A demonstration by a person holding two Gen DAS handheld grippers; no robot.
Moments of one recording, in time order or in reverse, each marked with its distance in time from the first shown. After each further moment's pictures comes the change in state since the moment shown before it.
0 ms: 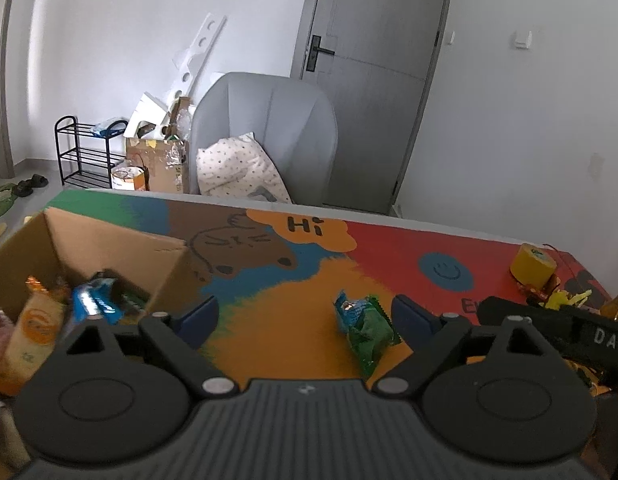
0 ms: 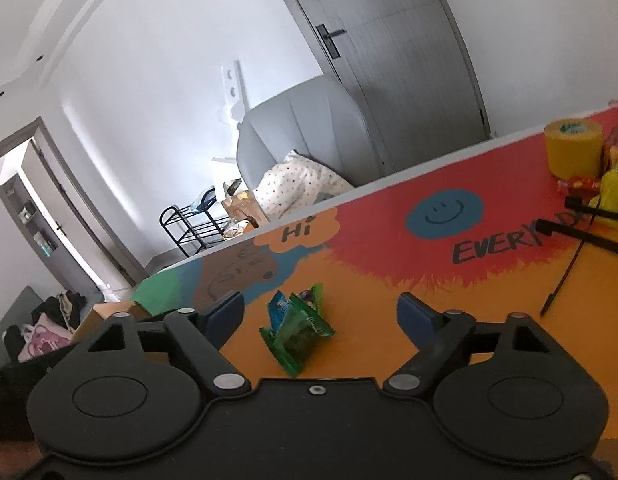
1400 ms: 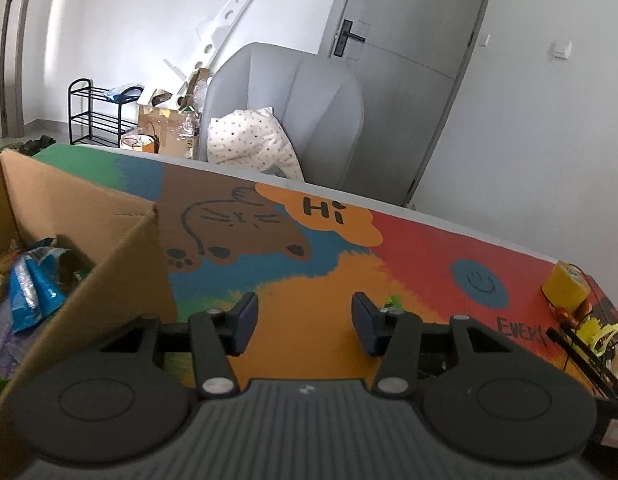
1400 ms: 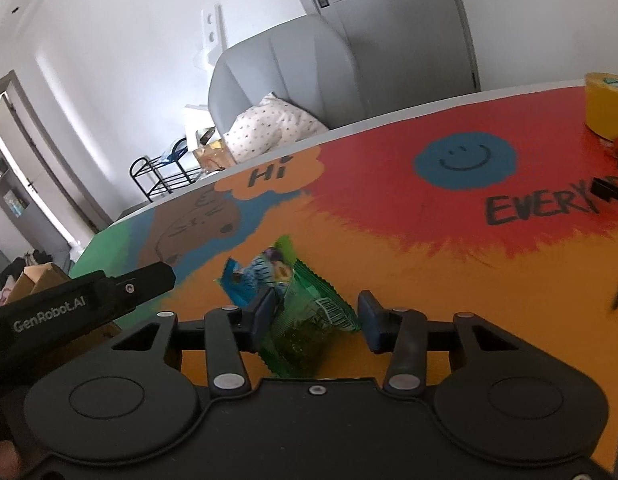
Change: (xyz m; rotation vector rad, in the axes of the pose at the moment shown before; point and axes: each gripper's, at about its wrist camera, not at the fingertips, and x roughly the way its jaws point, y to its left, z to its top) left arm 0.060 0.012 -0.005 -0.105 0.034 0.022; right arm 0.068 0.003 -0.017 -0.067 0.119 -0.105
